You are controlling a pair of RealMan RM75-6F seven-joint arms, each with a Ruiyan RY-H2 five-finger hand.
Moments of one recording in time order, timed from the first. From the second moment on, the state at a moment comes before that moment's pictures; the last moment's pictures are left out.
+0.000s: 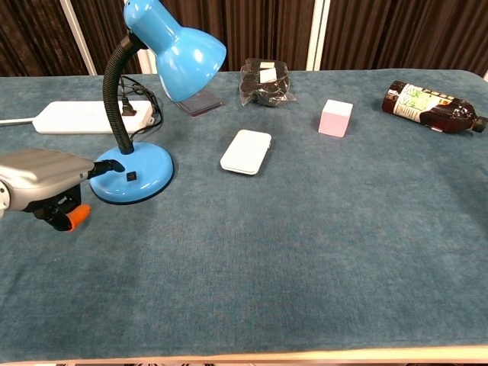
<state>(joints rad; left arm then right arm) -0.63 -1.53 -0.07 -1.78 0.72 1.17 0.94 0.08 -1.11 0.09 -1.63 -1.50 1.50 -0.01</state>
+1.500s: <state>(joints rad) -0.64 -1.54 -0.03 -1.75 0.97 1.27 0.78 0.08 -1.11 0.09 -1.63 -1.50 1.50 0.00</state>
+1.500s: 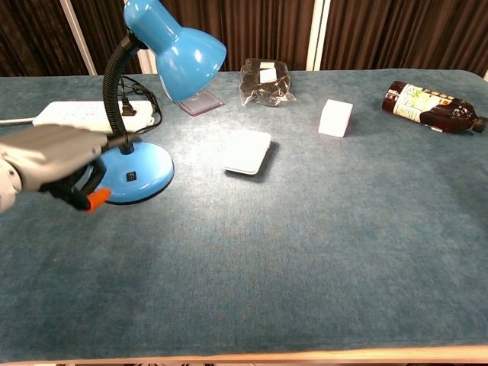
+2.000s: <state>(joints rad) -0.39 -1.27 0.13 -1.72 1.35 1.55 0.43 0.08 -1.12 0.09 -1.63 -1.51 1.51 -0.03</state>
